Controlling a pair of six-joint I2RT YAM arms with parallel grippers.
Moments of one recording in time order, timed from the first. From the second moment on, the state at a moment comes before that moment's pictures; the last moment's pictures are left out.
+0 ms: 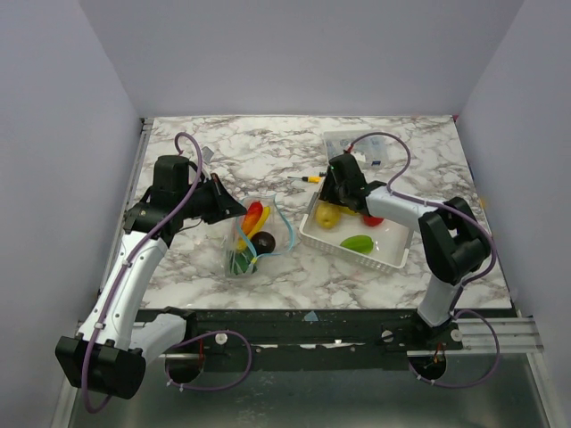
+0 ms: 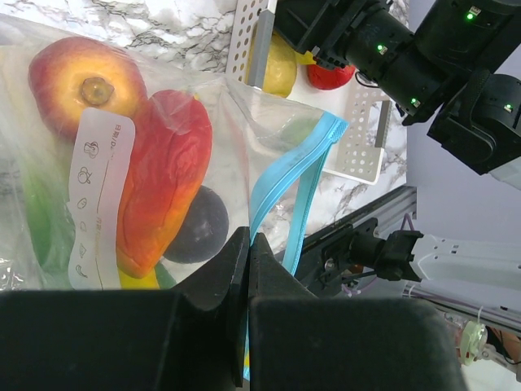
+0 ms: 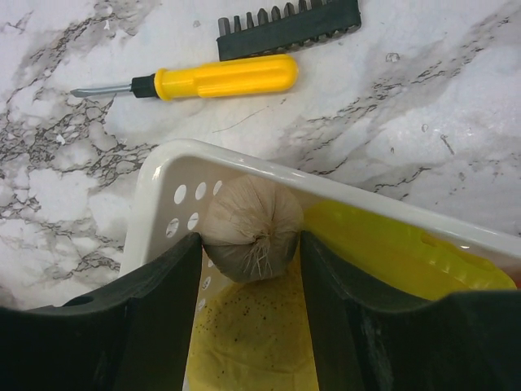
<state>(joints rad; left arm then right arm) -0.21 1.03 1.06 -0.70 0.54 -0.61 0.53 1.80 1.13 -0.10 0.25 0.63</state>
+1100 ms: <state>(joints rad) -0.21 1.04 1.06 -0.70 0.54 -0.61 0.53 1.64 1.07 -0.06 0.24 0.57</state>
